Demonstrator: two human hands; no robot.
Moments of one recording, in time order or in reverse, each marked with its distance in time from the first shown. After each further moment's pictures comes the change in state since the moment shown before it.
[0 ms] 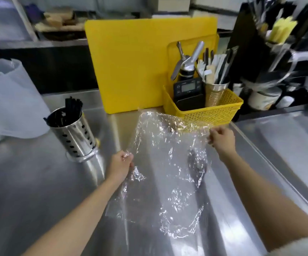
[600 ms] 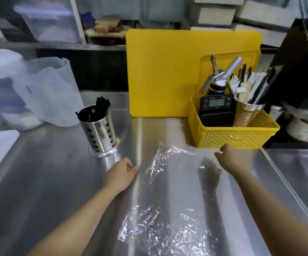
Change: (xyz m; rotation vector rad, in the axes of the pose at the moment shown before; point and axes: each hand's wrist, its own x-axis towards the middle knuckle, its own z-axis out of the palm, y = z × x) left_hand -0.013 -0.010 -0.028 0.357 0.093 -0.067; right_hand 0.036 0.002 0.030 -0.712 -0.332 -0.136
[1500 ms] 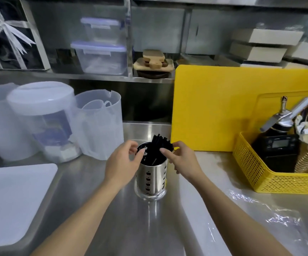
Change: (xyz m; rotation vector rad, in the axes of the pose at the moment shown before) left_hand 0.115 -0.047 -0.174 -0.240 0.360 0.399; right_hand -0.049 -0.318 0.095 0.563 -0.134 -0.429
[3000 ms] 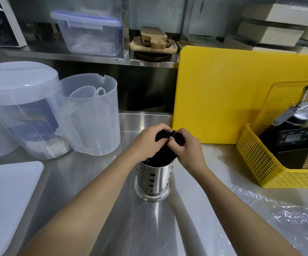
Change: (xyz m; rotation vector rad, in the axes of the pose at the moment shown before) left_hand 0.071 0.001 0.046 -0.146 -0.509 0.166; right_hand 0.026 -0.001 0.019 -0.042 0.156 -0.169
